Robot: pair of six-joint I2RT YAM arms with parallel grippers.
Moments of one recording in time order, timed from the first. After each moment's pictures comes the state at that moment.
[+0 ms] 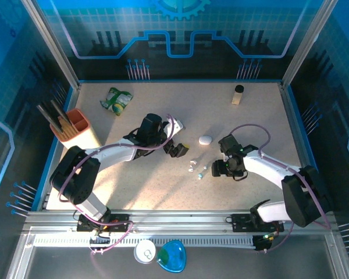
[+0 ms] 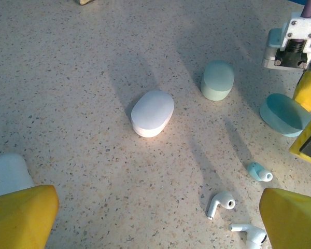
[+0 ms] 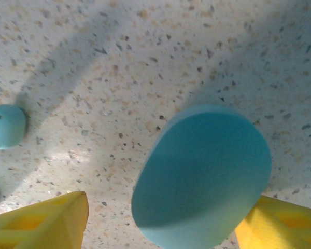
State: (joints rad) left arm -0.54 1.61 0.89 0.12 0.44 0.20; right arm 0.44 1.36 0.66 -0.67 -0.02 0.45
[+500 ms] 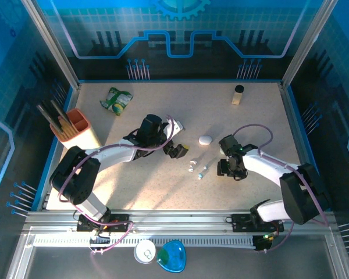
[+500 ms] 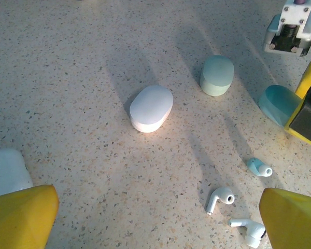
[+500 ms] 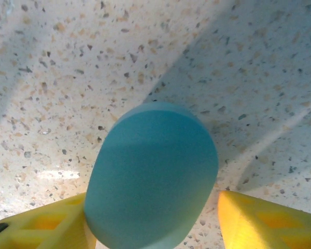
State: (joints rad) left arm -0.54 1.61 0.88 0.12 0.44 0.21; right arm 0.43 1.37 0.67 -0.70 0.07 0.55
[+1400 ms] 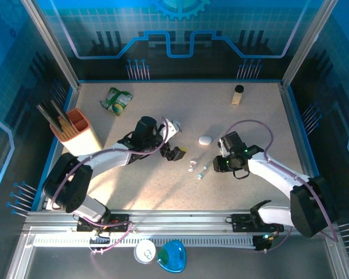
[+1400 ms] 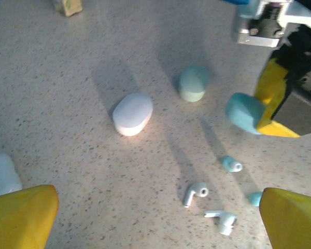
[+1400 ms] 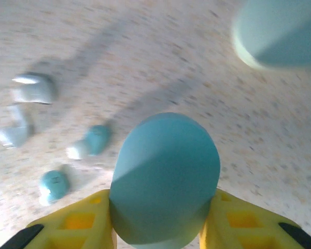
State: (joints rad) left arm -0.52 1.50 0.80 0.15 0.54 0.20; right arm 0.44 1.24 0.69 -0.61 -0.11 0.28
